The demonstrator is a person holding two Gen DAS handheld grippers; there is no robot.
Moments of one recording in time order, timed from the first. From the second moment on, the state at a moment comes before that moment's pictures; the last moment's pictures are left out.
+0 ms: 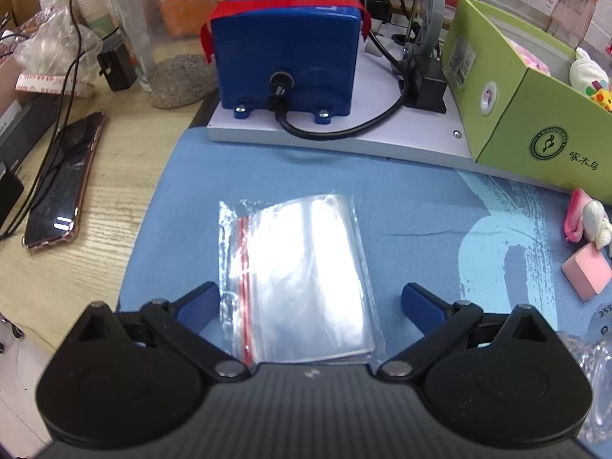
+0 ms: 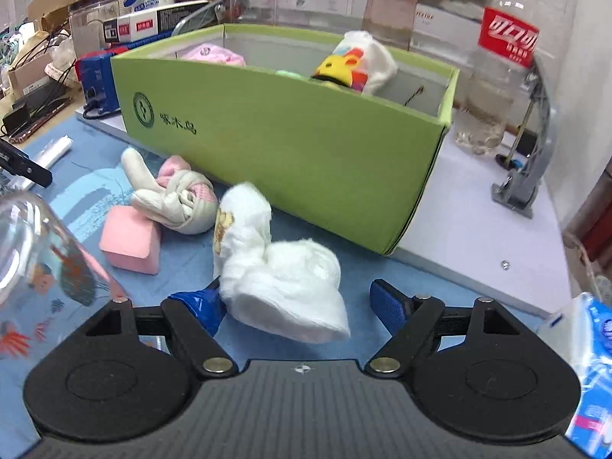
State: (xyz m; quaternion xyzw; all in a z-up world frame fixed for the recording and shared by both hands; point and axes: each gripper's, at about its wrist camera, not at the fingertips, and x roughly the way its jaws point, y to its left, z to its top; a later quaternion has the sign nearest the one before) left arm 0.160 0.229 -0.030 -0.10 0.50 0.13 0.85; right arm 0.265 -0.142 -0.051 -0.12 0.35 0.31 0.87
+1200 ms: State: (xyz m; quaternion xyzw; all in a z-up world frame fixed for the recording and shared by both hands) left arm 0.172 0.186 0.087 -0.06 0.38 0.02 0.92; right arm 0.214 -0.183 0.042 -0.02 0.22 0.24 0.95
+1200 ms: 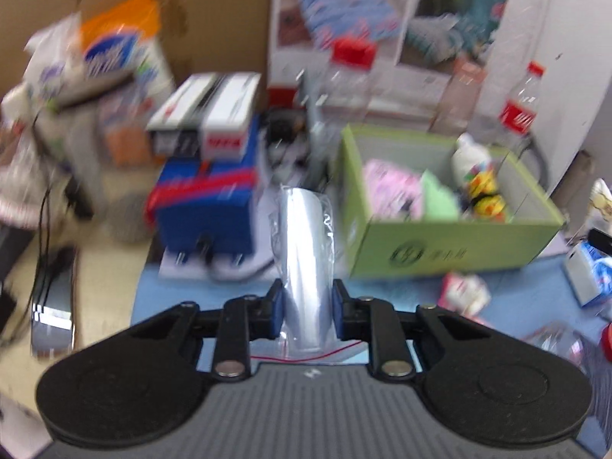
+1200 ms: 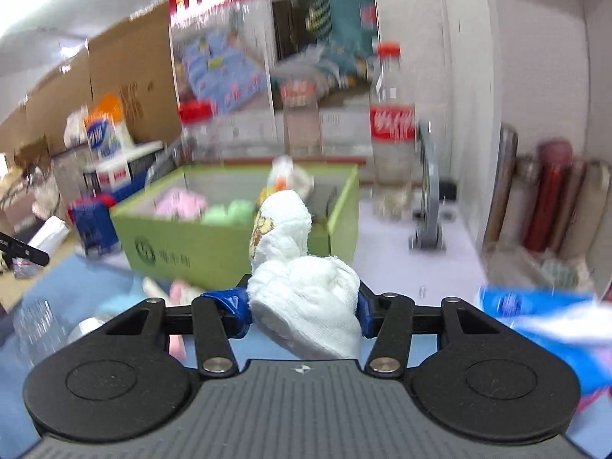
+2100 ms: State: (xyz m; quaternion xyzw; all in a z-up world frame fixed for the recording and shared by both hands) left arm 0.293 0.120 0.091 -0.03 0.37 -0.02 0.93; right arm 0.332 -0.075 0.065 -0.03 0.24 0.26 0.93
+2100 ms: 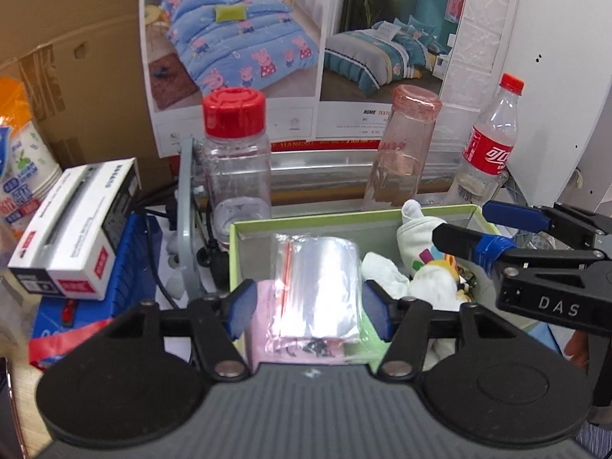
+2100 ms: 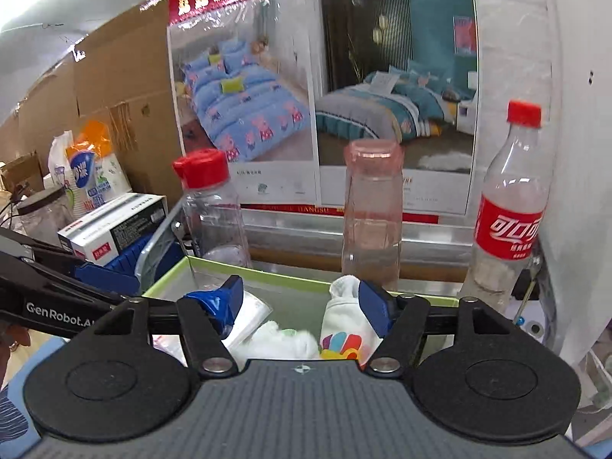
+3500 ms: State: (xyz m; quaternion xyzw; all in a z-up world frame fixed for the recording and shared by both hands) left arm 0.166 0.192 0.036 -0.07 0.42 0.03 0.91; right arm 0.308 0.010 -0.017 -0.21 0.53 0.26 0.78
